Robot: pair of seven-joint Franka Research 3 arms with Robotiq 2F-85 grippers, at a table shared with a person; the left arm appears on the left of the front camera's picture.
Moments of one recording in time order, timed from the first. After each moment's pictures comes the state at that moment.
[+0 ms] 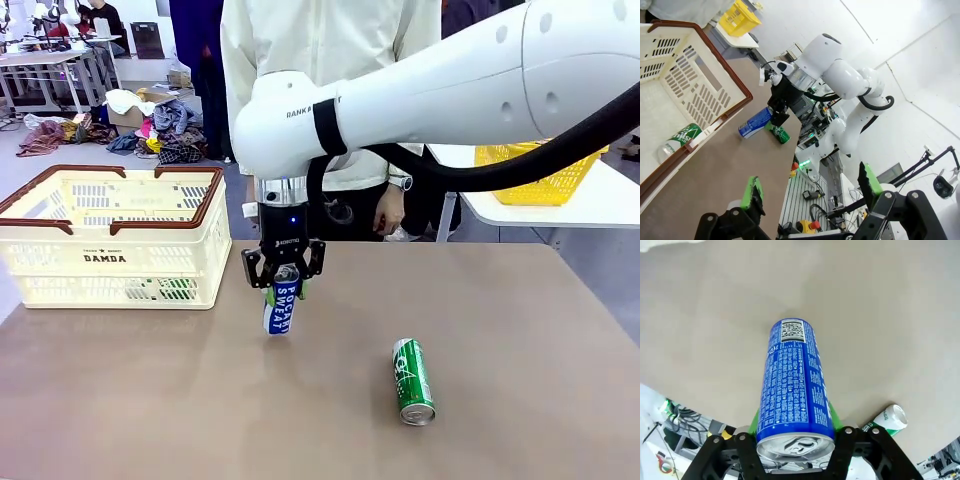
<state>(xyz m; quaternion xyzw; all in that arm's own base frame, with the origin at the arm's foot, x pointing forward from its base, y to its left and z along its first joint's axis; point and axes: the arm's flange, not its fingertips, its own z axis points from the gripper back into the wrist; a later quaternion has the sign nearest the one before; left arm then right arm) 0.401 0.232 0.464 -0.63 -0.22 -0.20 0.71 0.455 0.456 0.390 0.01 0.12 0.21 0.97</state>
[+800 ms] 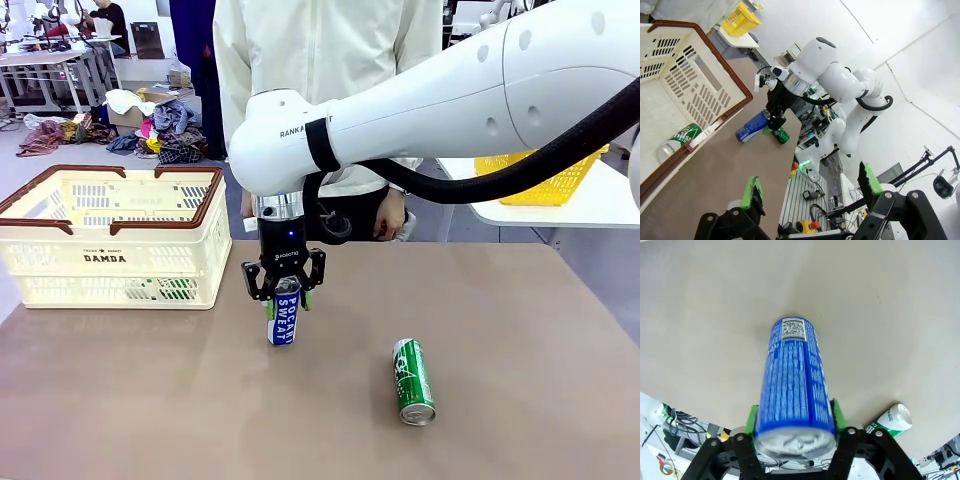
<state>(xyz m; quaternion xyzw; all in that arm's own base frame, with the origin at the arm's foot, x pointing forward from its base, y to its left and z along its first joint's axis) 0.401 0.232 0.464 -0.63 -0.22 -0.20 0.71 0.452 0.460 0.374 0.00 0.13 0.20 0.97</state>
